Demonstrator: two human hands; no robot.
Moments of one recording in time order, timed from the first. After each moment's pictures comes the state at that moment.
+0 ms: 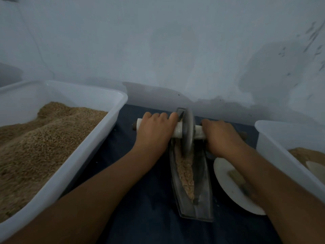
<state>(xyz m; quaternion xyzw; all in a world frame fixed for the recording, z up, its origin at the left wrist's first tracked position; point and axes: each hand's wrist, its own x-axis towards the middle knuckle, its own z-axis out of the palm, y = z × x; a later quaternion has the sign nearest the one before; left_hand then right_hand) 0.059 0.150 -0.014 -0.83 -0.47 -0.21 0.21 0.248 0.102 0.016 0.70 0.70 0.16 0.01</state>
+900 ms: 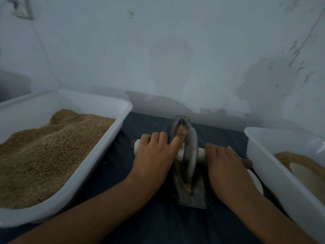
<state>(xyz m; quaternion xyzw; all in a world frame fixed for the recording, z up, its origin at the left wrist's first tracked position) 0.031 0.067 -0.017 -0.85 -0.43 -0.25 0.20 0.216 -0.006 0.000 0.70 0.69 0.17 -0.07</state>
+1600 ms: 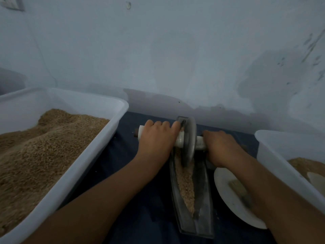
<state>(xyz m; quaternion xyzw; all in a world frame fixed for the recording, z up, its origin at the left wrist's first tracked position) 0.064 0.148 -0.010 -0.83 -0.47 -0.21 0.20 0.248 0.102 0.019 0.71 0.69 0.13 0.02</state>
